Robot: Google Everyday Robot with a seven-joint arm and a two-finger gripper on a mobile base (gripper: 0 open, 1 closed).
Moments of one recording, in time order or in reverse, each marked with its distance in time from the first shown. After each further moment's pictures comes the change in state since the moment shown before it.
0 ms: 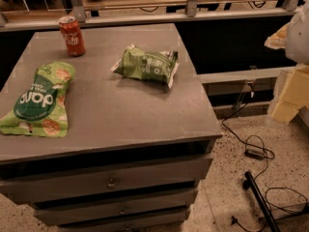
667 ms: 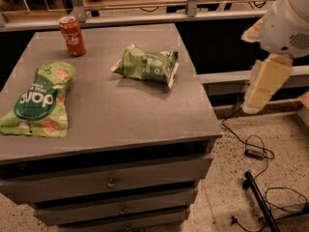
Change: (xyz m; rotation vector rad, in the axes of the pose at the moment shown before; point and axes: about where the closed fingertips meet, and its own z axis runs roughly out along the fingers) arm -0.037 -0.027 0.024 -0.023 -0.077 -0.063
